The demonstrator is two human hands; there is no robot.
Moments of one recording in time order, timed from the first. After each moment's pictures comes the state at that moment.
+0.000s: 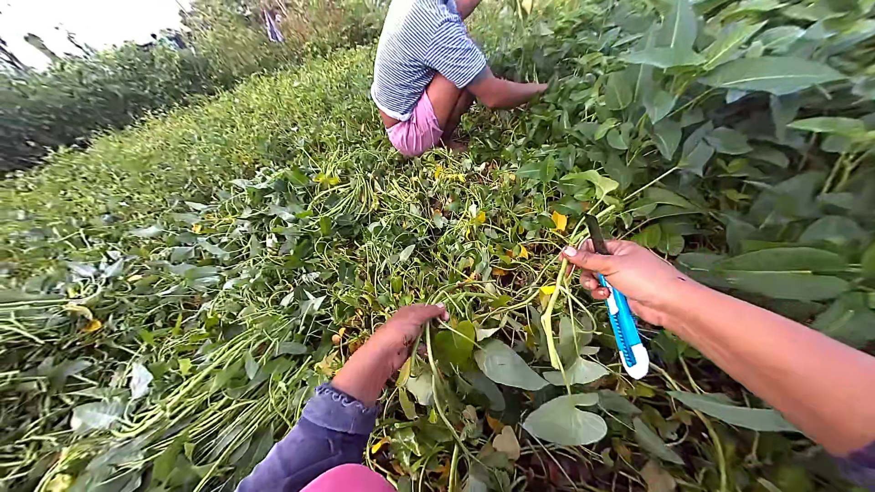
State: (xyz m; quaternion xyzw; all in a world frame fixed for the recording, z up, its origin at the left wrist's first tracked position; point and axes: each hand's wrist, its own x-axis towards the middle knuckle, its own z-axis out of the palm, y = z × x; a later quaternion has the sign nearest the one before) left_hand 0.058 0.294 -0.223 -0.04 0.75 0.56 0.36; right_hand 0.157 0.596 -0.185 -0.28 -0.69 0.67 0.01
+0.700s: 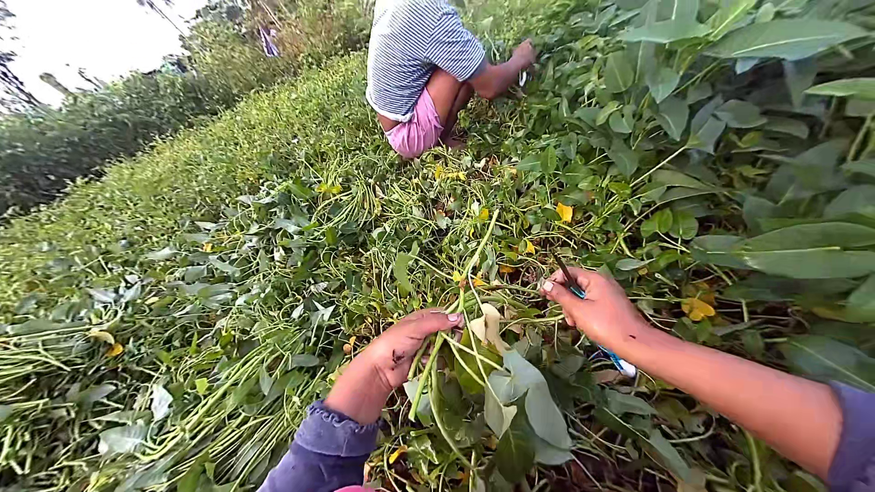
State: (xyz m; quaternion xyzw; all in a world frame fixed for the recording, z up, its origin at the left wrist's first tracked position) left_hand 0.062 0.284 -0.198 0.06 0.64 0.61 0.47; right_hand 0.165 0.557 -0.241 -0.17 -0.83 0.52 0.09
